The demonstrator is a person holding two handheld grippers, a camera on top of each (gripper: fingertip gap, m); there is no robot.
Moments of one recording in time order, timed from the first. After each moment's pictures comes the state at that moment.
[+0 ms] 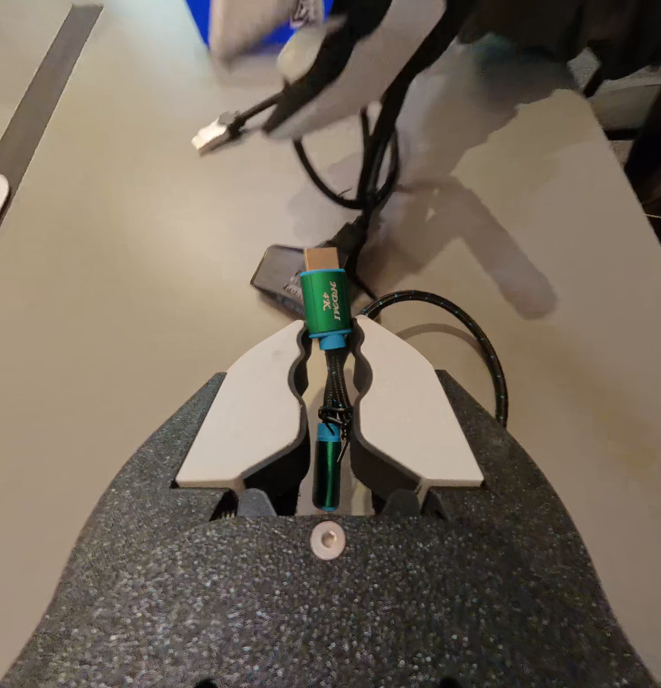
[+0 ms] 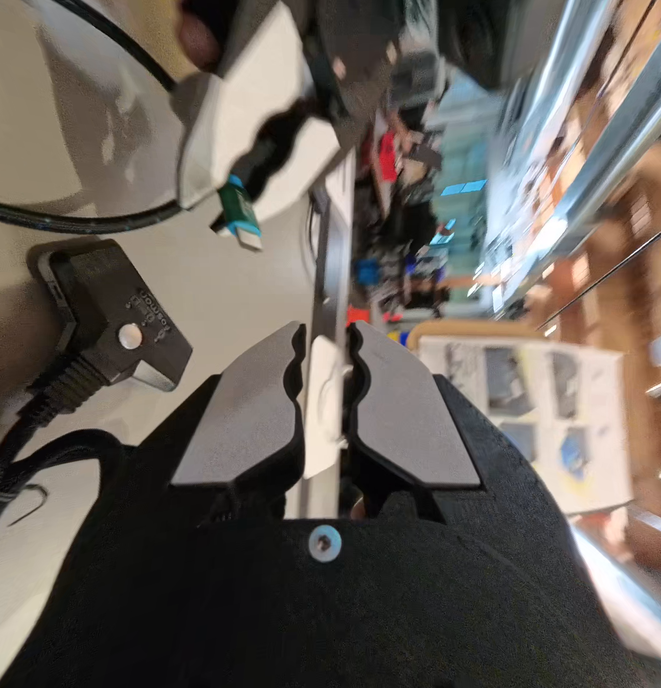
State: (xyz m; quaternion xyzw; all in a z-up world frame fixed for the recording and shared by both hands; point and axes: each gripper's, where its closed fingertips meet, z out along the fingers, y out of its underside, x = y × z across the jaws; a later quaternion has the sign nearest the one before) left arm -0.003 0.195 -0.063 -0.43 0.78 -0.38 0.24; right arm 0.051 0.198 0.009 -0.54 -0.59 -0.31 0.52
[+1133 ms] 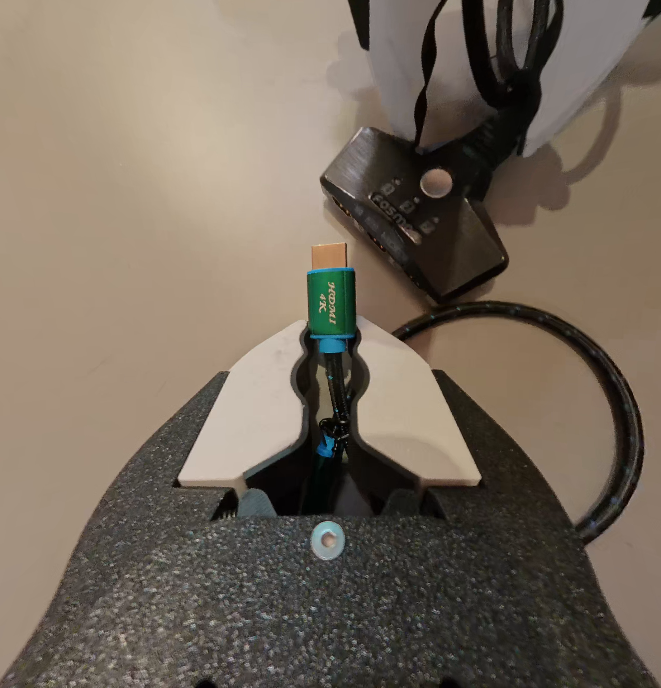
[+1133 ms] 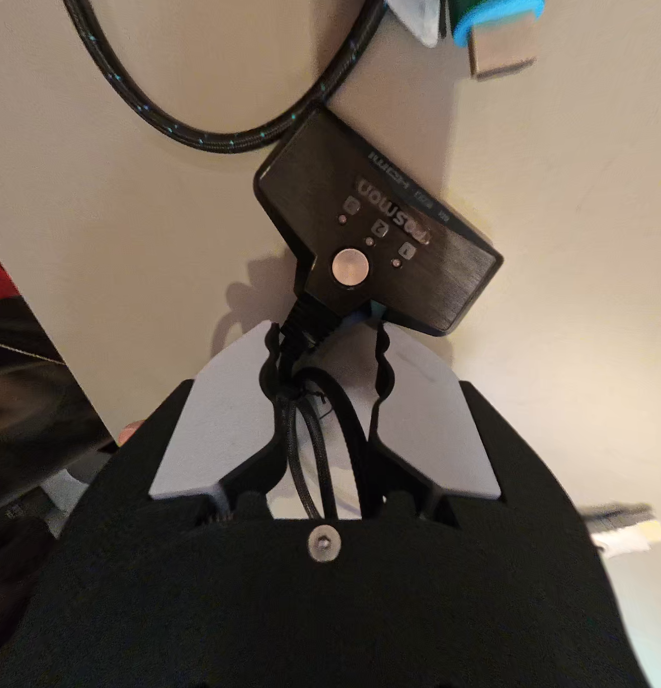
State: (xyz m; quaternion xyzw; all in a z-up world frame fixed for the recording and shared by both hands) left arm 0.003 0.212 -0.129 -0.50 0.78 -0.30 0.22; right arm 0.051 0.112 -0.127 -0.90 -0.42 0.13 -0.01
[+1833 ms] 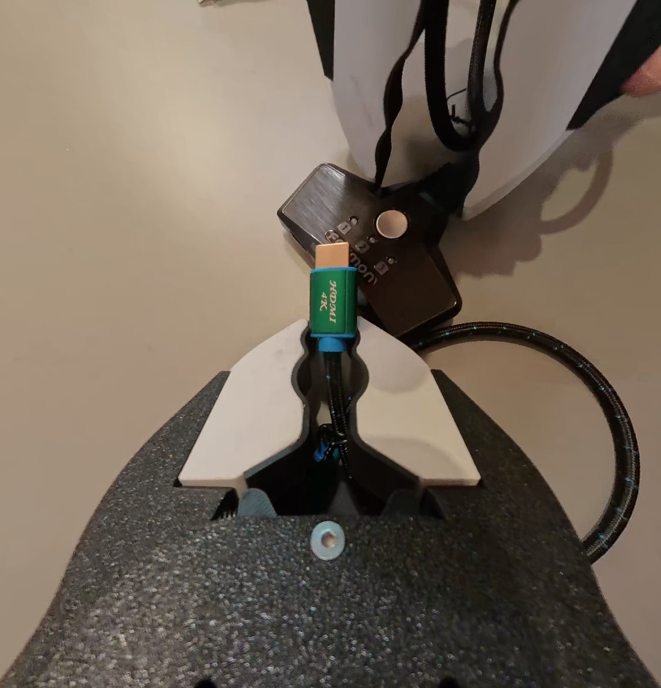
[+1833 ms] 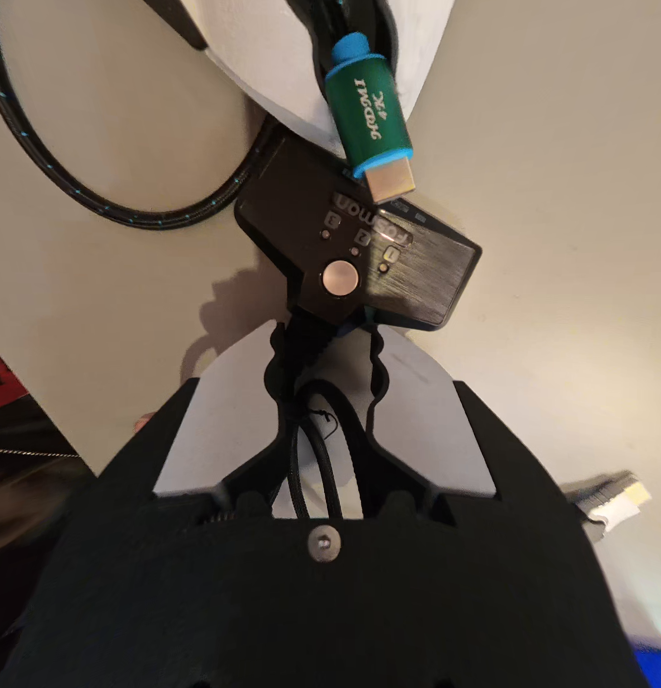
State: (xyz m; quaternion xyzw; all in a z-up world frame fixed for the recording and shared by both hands) left arm -0.015 0.185 -0.128 -0.51 0.78 -0.30 0.22; right arm 0.022 0.119 -0.131 -0.92 -0.37 0.07 0.05
